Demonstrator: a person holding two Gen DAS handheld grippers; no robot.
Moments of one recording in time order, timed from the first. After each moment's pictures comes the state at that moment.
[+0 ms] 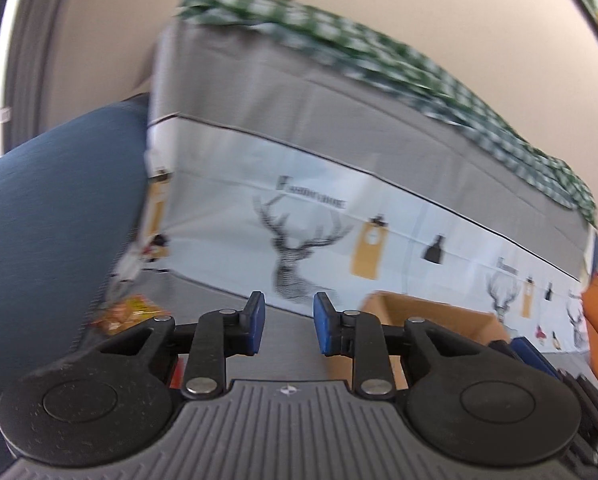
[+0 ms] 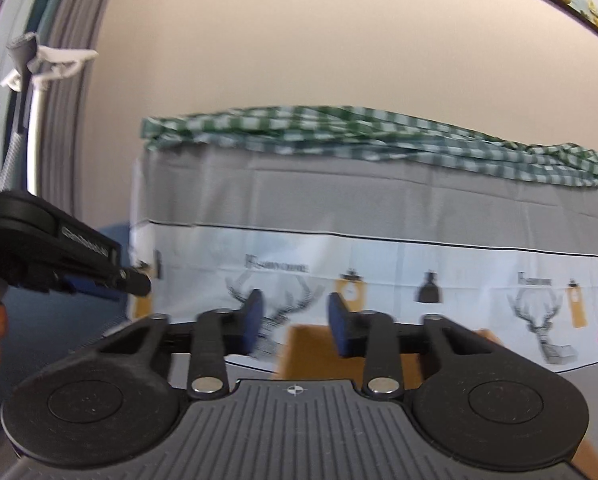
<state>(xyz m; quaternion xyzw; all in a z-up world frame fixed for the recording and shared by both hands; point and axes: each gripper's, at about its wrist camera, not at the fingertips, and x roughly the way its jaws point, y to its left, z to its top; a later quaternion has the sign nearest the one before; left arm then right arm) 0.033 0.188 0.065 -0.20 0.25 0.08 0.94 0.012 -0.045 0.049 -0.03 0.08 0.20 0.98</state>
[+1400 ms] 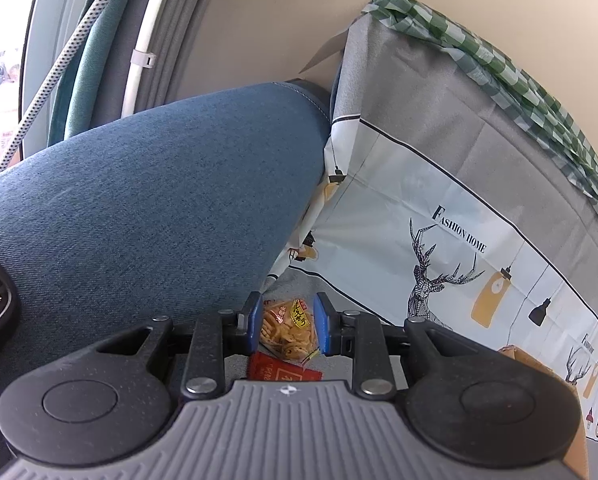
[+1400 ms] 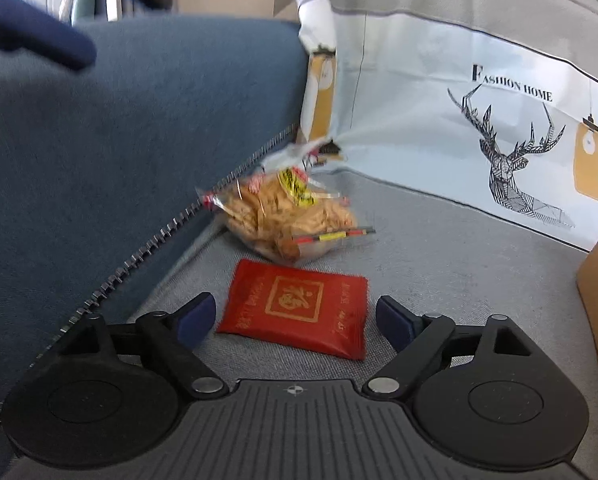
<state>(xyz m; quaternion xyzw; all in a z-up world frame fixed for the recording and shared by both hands) 0.011 0.290 0.031 -0.28 0.26 0.23 0.89 0.078 0.190 -0.127 -0.10 0.31 0.30 0.90</state>
